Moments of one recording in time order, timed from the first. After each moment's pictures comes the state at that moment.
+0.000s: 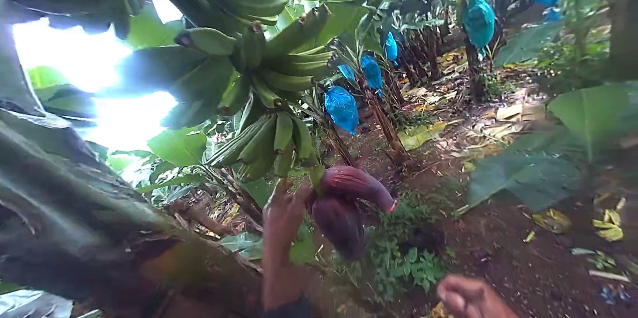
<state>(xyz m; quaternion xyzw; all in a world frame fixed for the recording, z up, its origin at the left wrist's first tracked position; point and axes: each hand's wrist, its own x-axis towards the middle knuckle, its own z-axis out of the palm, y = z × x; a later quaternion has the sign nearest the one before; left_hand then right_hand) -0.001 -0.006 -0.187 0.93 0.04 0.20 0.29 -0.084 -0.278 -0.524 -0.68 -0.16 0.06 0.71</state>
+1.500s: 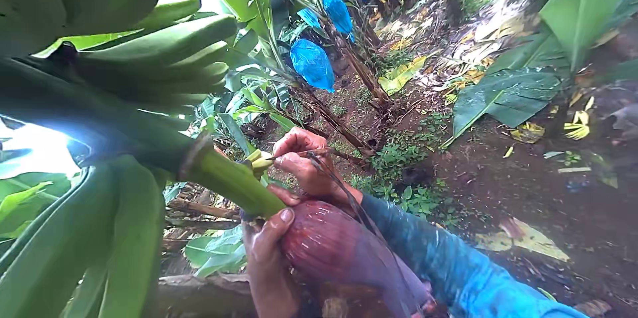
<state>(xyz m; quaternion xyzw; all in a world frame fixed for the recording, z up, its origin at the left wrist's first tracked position) 0.056 -0.018 -0.258 0.69 -0.23 0.14 0.67 0.145 -0.133 -0.285 -0.28 -0.26 -0.25 0.89</state>
